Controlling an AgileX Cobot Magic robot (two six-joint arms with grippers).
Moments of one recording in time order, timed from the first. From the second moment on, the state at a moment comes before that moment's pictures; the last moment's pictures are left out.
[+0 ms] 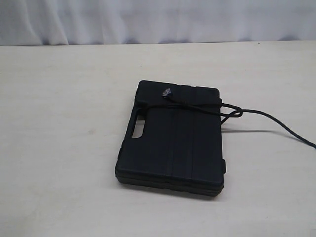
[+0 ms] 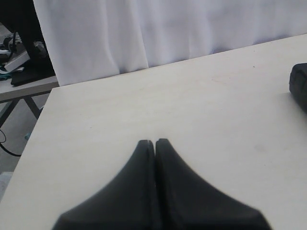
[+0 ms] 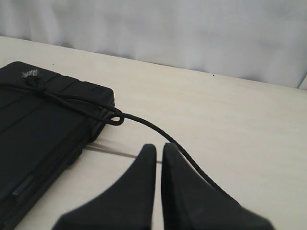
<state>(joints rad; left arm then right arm) -0.03 0.00 0.00 -0.04 0.31 0.16 0.09 0.01 0.00 -0.12 0.30 -0.02</state>
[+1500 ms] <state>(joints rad) -0.03 0.00 0.00 -0.04 0.31 0.16 0.09 0.01 0.00 -0.12 0.34 -0.02</state>
